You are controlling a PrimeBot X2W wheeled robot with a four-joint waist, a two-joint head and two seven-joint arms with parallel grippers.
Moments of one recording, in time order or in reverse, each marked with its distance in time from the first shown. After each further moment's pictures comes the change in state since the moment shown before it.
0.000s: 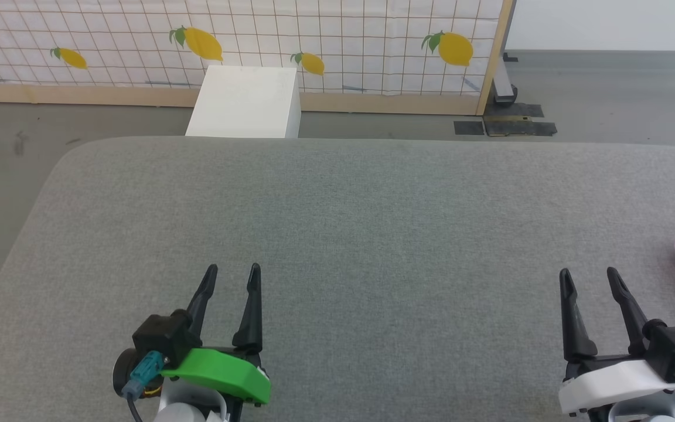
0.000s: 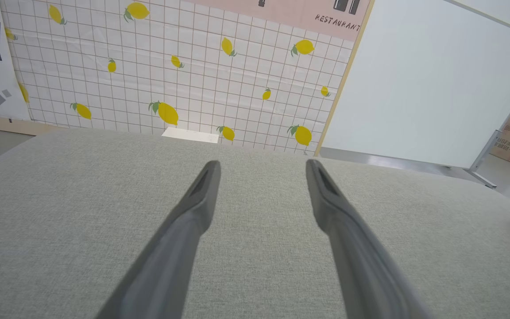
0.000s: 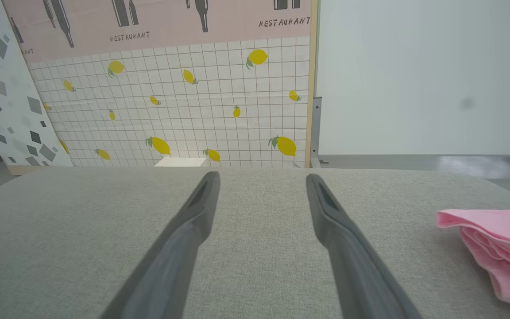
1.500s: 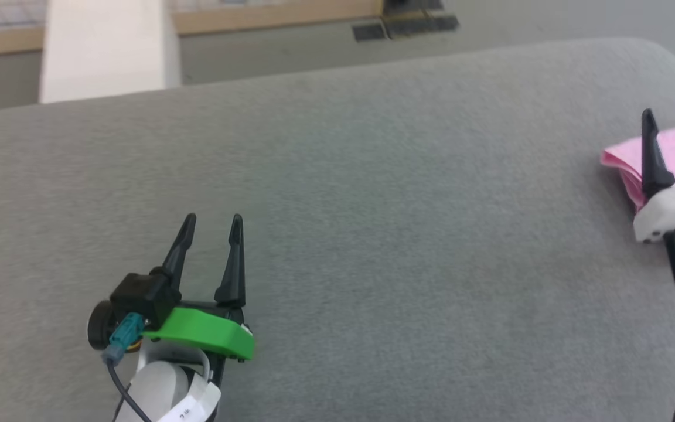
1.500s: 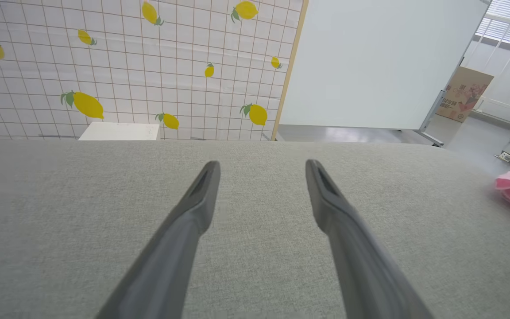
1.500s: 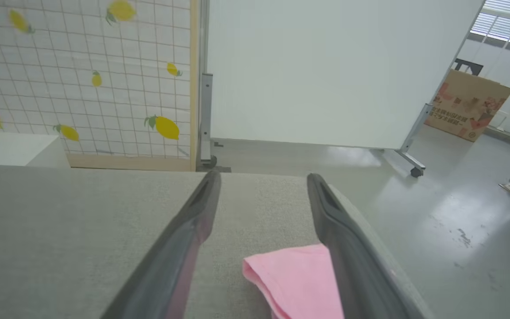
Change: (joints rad) left arm -0.103 0.029 0.036 -0.036 0.050 -0.009 0.004; right arm -0.643 -0.238 -0.034 0.570 -0.030 0.000 -0.014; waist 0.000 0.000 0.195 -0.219
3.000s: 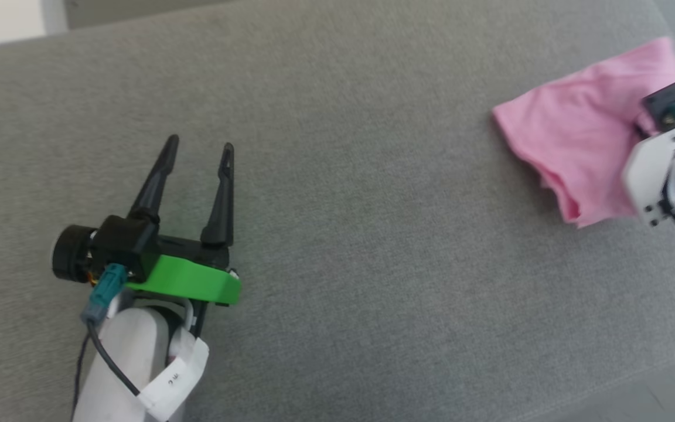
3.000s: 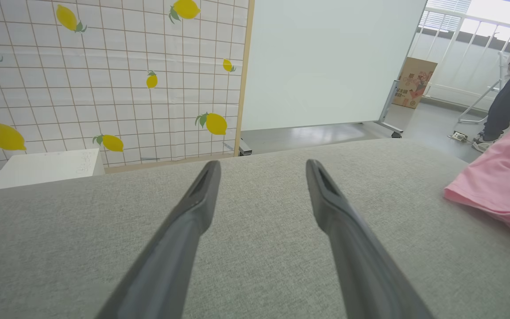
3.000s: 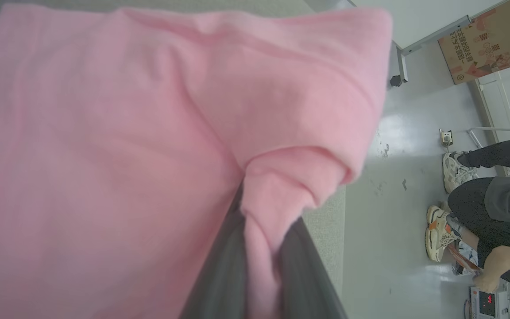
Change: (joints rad) left arm -0.126 0.044 0.008 -0.115 0.108 -0.025 0.035; right arm -0.212 -0.148 0.397 0.152 -0.092 0.000 0.441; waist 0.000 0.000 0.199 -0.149
